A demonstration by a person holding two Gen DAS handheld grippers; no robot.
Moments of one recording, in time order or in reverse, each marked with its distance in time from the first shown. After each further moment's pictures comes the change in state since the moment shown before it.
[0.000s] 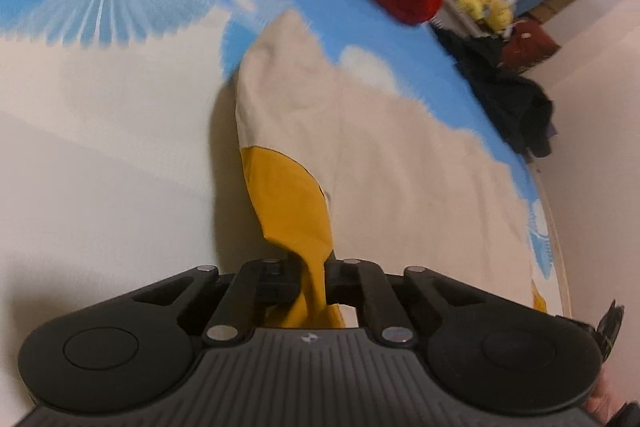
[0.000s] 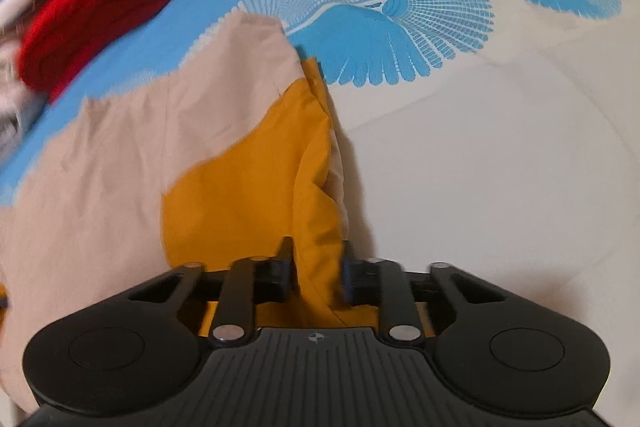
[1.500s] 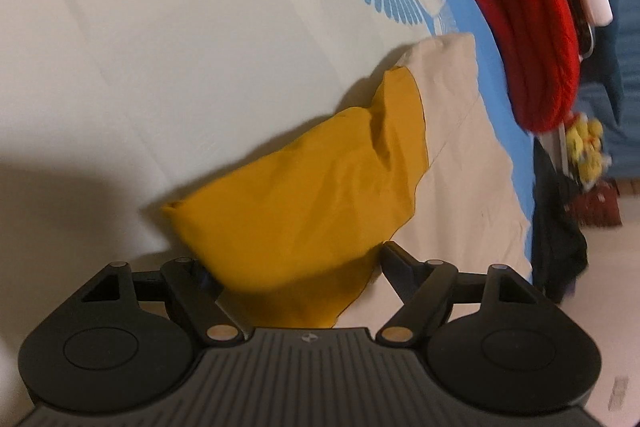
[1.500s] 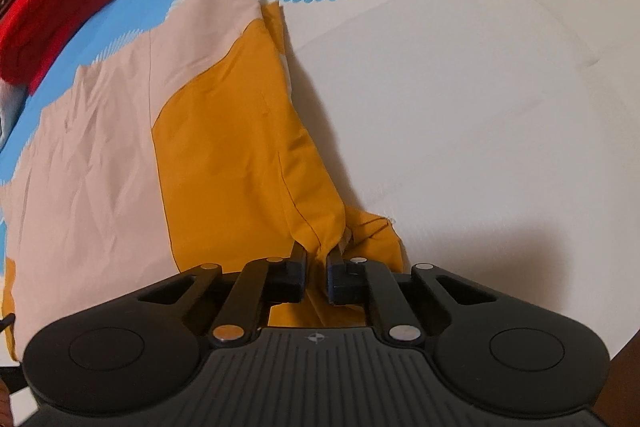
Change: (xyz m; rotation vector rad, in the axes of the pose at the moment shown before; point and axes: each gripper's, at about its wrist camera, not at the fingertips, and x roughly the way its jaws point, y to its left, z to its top) left arm -0.061 0.050 -0.070 -0.633 -0.012 0.156; right arm -0.045 0.027 -0.061 0.110 0.138 -0.115
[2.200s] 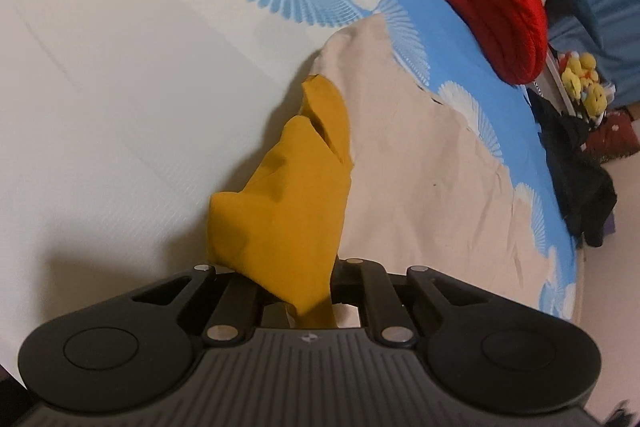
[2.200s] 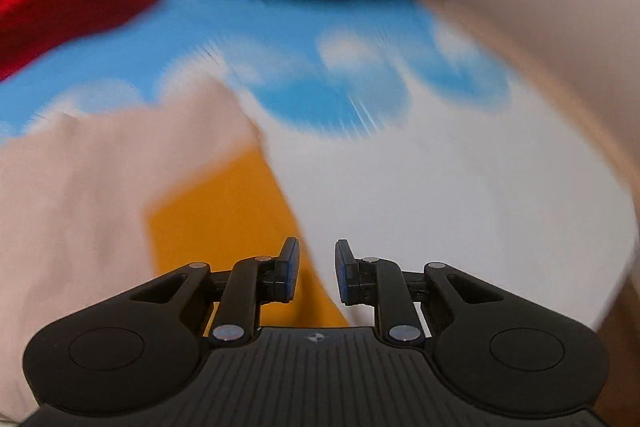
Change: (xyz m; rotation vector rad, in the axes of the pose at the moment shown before) left arm -0.070 -0.056 -0.039 0.267 -0.059 0.103; right arm -0.054 0.089 -0.020 -0.282 -0.405 -0.269
